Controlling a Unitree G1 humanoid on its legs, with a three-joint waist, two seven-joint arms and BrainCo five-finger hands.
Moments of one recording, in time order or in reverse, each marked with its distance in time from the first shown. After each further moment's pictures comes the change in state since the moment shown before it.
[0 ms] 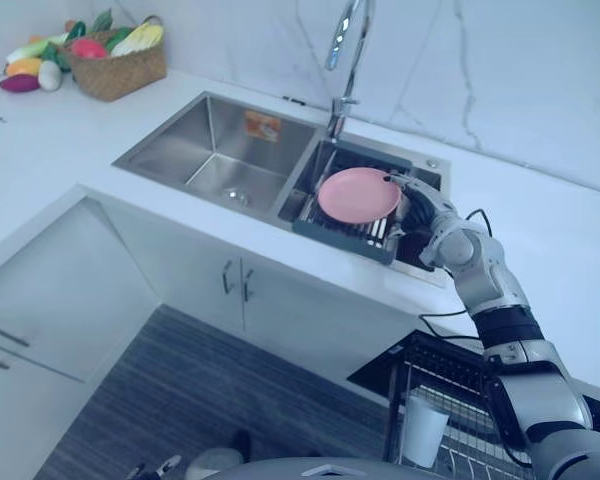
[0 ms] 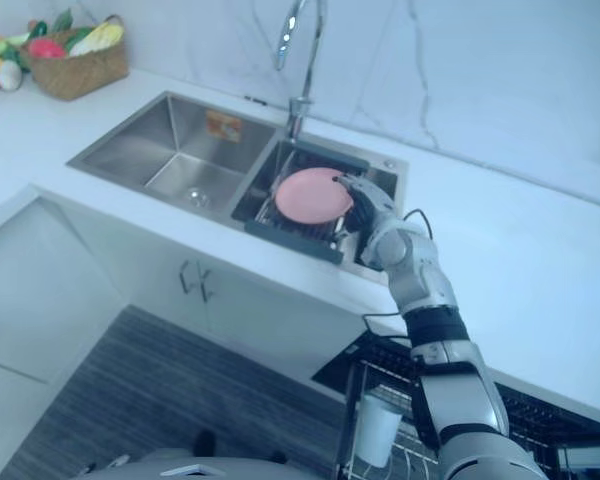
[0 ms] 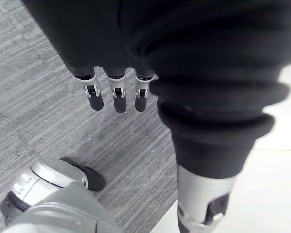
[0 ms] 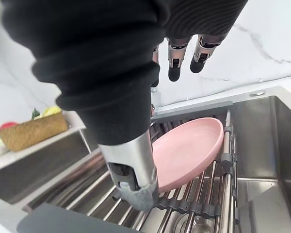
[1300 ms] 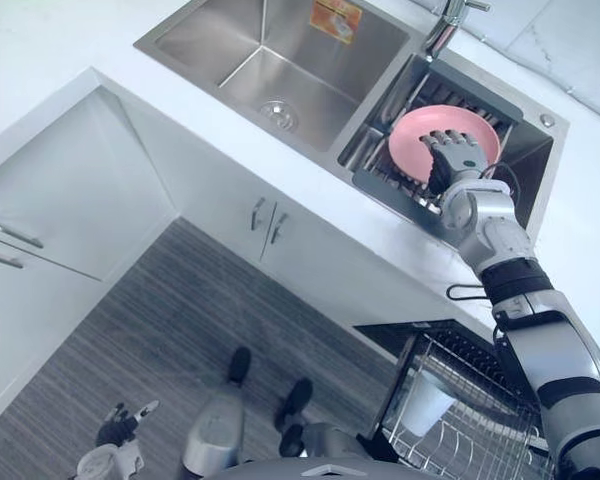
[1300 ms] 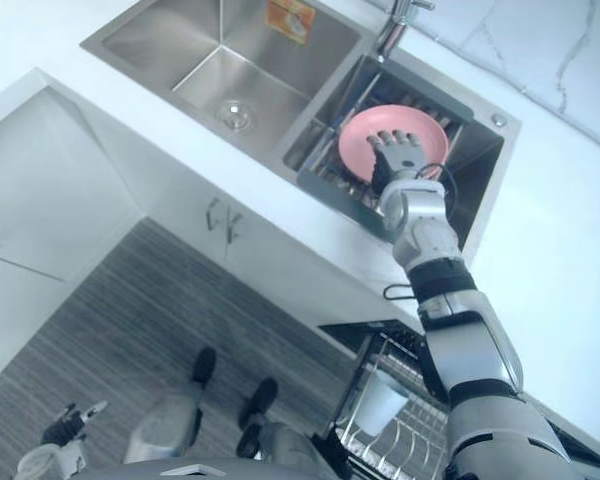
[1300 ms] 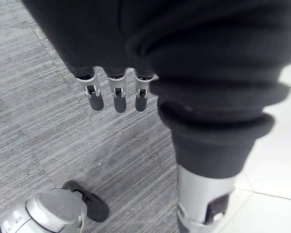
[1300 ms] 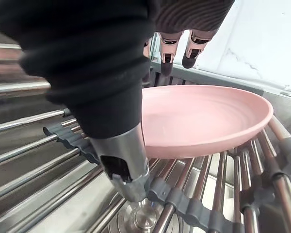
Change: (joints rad) left arm -0.114 0.122 -0.005 -0.115 -0.100 0.010 -0.010; right arm -0.246 -0.093 0.168 0.166 -0.233 0.243 -0.130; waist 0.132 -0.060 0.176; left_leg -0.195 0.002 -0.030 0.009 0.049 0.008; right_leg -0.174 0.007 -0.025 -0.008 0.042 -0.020
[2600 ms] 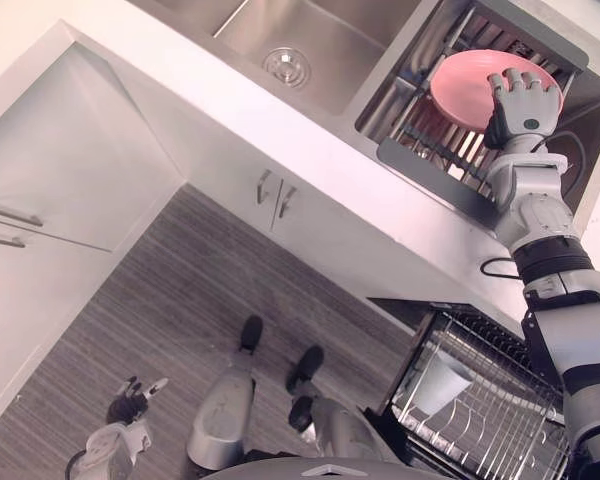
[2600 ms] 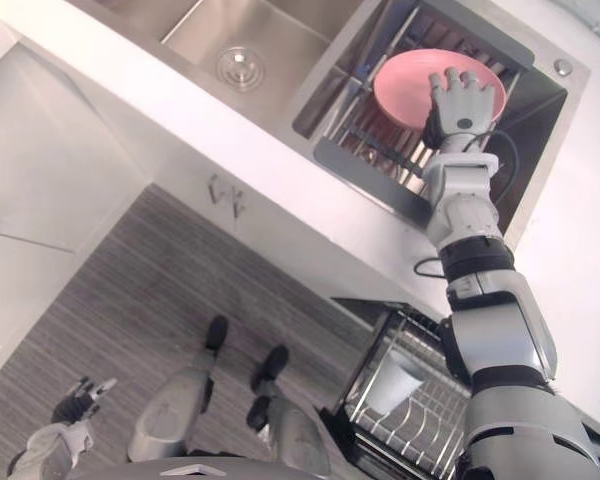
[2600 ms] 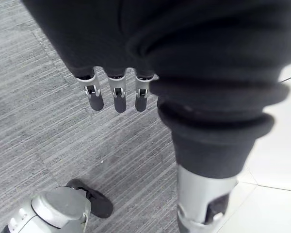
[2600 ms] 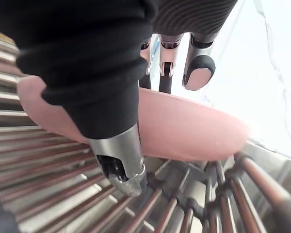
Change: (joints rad) left arm -0.014 0.013 -0.079 -0.069 -0.090 -0.023 -0.024; right arm -0.097 -0.119 0.009 0.068 -0.050 0.006 -0.400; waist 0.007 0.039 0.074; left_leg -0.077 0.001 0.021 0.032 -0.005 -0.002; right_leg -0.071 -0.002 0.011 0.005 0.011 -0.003
